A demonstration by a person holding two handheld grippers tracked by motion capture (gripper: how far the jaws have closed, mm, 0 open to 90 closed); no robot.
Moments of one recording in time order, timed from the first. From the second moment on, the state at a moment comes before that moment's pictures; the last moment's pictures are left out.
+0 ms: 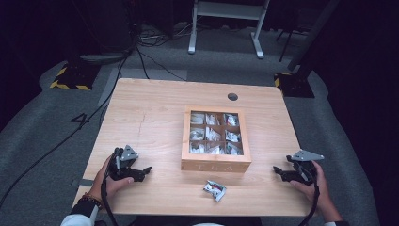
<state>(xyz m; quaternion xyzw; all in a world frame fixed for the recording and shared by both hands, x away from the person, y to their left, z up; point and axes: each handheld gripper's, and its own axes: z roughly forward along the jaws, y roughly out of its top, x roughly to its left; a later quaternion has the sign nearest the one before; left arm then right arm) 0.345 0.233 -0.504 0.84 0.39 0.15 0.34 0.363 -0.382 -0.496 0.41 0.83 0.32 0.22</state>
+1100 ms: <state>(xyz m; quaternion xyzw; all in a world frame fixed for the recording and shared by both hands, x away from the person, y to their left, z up) 0.345 0.233 -0.505 0.84 0.39 0.15 0.34 0.362 -0.395 -0.504 0.44 0.80 0.36 0.19</state>
